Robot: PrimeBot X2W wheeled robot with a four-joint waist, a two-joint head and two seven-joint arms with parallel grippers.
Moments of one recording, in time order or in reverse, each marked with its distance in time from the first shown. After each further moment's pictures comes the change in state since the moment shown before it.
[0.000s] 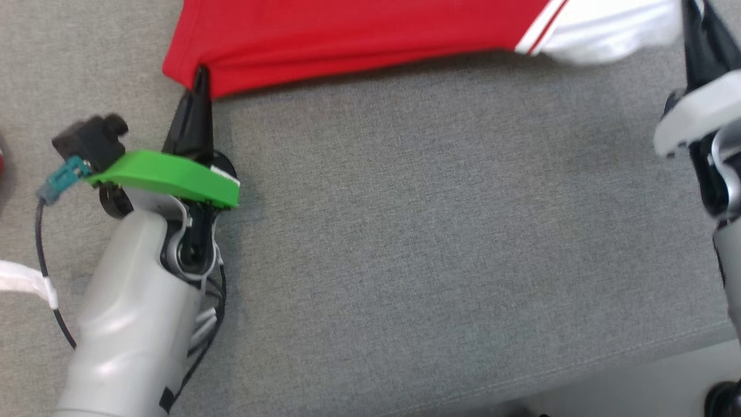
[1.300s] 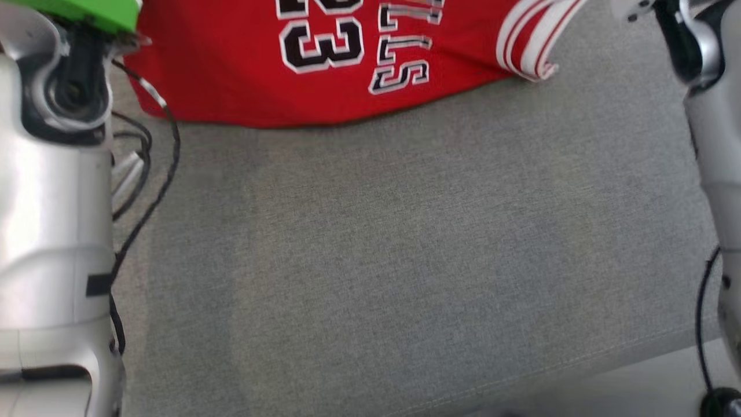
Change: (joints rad) left arm -0.259 0.008 0.243 -0.274 0.036 0.130 0.428; right arm -0.364 0.105 0.113 0.064 -0.056 -0.002 0.132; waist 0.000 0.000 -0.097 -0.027
